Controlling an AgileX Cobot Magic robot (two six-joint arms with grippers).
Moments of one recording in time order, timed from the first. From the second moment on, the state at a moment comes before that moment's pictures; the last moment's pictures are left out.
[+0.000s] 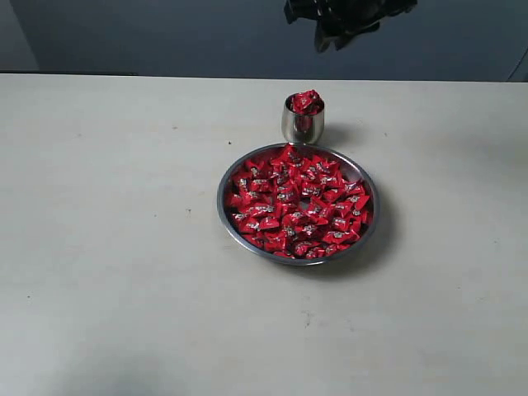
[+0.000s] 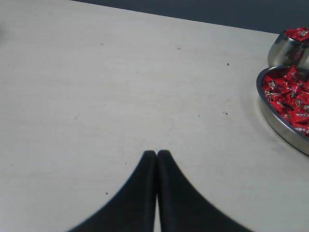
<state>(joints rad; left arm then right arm) 0.24 0.00 -0.02 -0.49 0.54 0.30 0.48 2.14 -2.08 0.09 1.07 -0.01</state>
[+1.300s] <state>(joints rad) 0.24 0.00 -0.02 -0.49 0.54 0.30 0.48 1.07 -1.08 0.02 0.58 0.00</state>
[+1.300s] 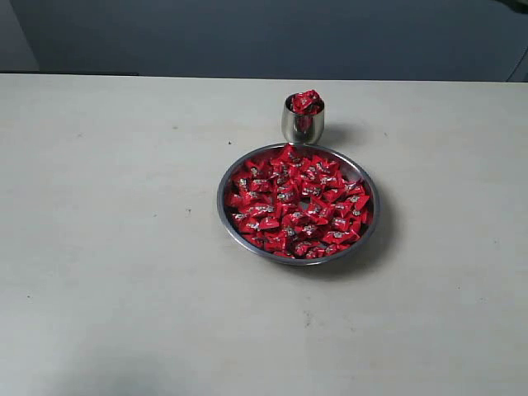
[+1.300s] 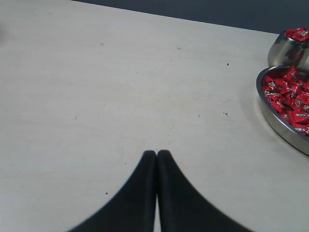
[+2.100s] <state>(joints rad) 0.24 0.00 -0.02 -0.49 0.54 0.30 0.48 0.73 -0.72 -0.02 0.43 0.00</state>
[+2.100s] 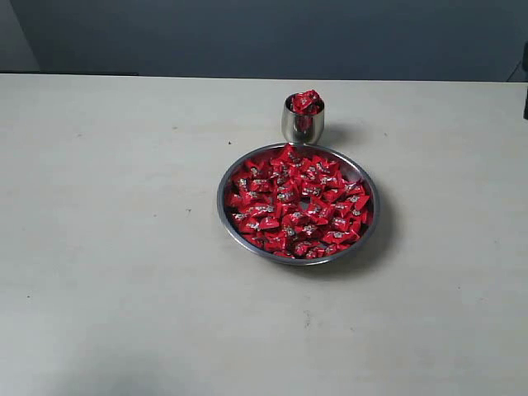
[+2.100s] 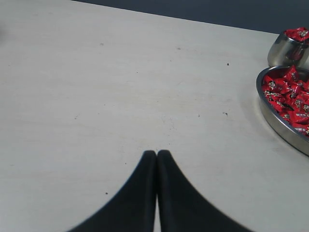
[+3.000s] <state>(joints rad) 0.24 0.00 -0.02 -0.49 0.54 0.30 0.48 0.40 -0.49 -0.12 0.46 0.00</state>
